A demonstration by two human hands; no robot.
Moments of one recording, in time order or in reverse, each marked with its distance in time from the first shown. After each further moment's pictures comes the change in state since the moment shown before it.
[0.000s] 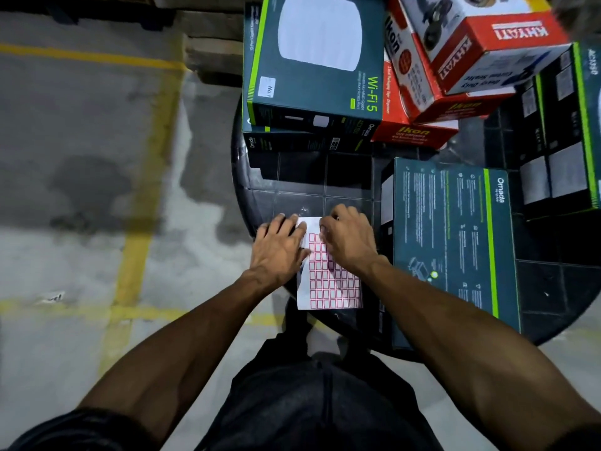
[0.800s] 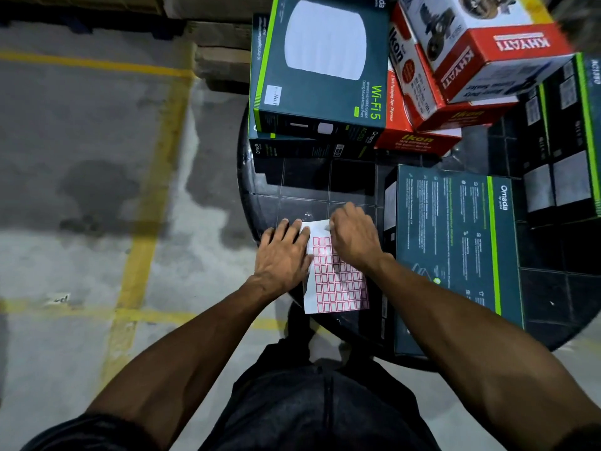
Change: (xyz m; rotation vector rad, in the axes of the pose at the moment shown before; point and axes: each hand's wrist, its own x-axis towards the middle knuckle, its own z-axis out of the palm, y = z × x) left_hand -0.001 0.003 0.006 0.062 -0.042 -0.010; right_hand 0.011 0.004 -0.006 0.139 0.036 0.055
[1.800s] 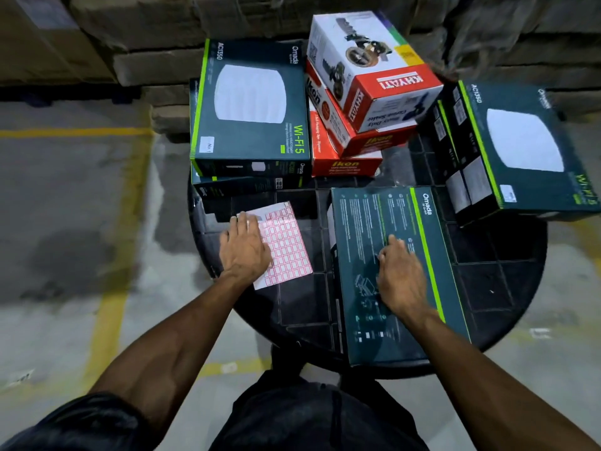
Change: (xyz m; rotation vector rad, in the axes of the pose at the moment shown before) left_hand 0.057 0.026 -0.048 -0.063 0.091 -0.239; right_hand -0.106 0.117 -0.043 0.053 0.085 0.481
